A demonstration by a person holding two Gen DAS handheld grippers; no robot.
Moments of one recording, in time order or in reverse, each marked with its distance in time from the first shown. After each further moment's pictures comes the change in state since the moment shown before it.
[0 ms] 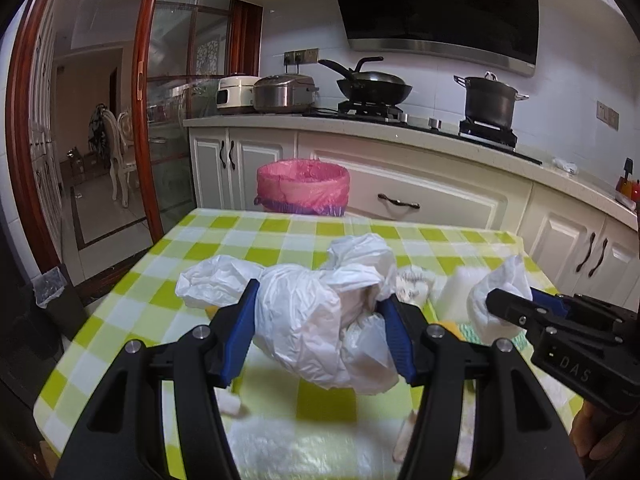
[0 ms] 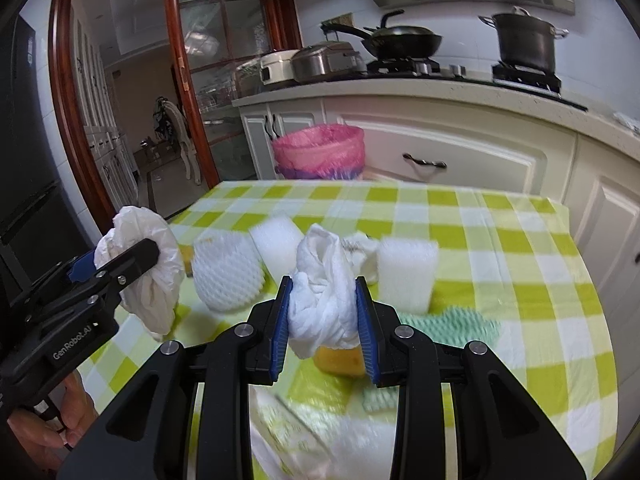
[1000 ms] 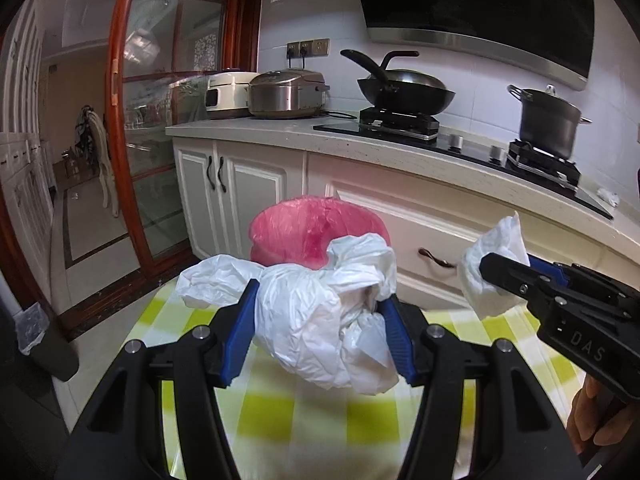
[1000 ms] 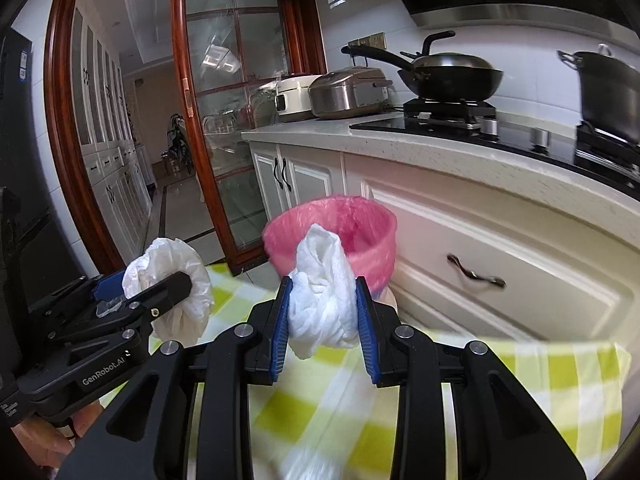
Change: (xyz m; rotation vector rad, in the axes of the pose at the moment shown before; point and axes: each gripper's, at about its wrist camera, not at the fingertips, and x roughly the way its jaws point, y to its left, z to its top) left arm 0.227 0.045 0.156 -0.003 0.030 -0.002; right arm 0.195 -0.023 0.204 -0.061 -0.068 0.081
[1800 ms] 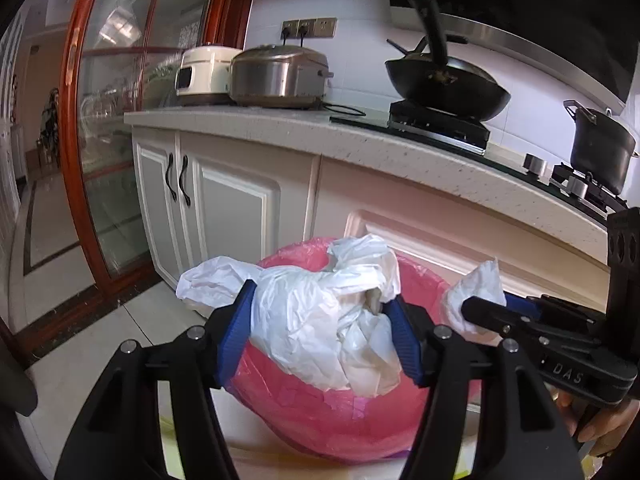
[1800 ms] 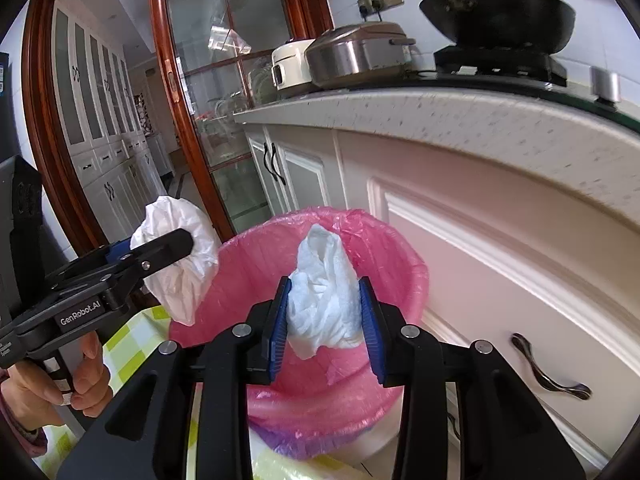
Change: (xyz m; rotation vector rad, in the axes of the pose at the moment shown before) left arm 0.239 0.066 0.070 -0.046 0.009 -0.108; right arm 0.238 -0.066 0.060 0.003 0.077 0.112
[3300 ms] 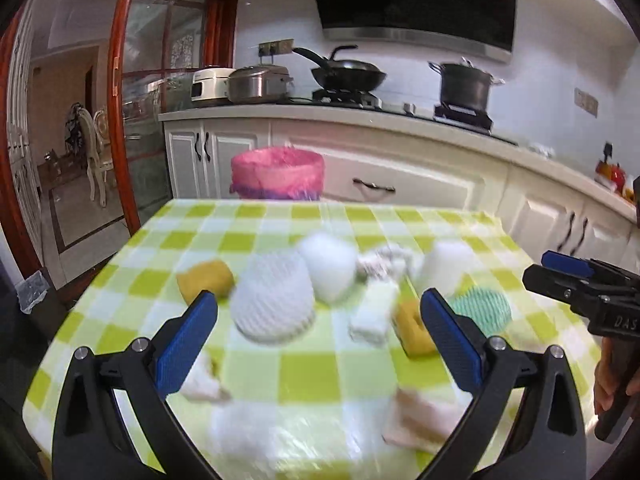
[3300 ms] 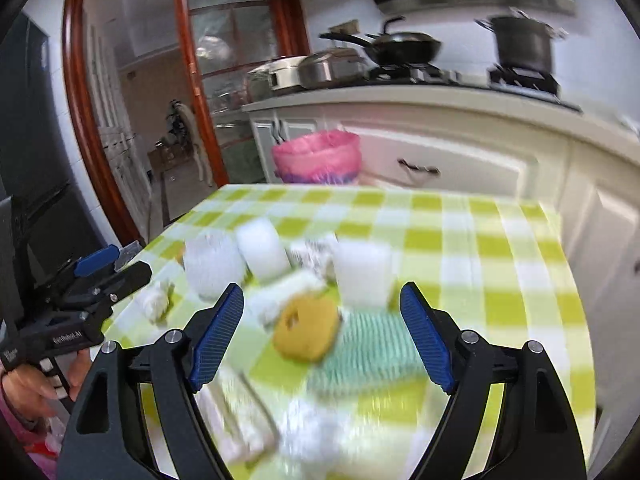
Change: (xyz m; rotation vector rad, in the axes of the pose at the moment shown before) left arm -0.452 -0.159 -0.277 0.096 0.017 0.015; right arm -0.453 0.120 -0.308 0.068 -0.013 -0.143
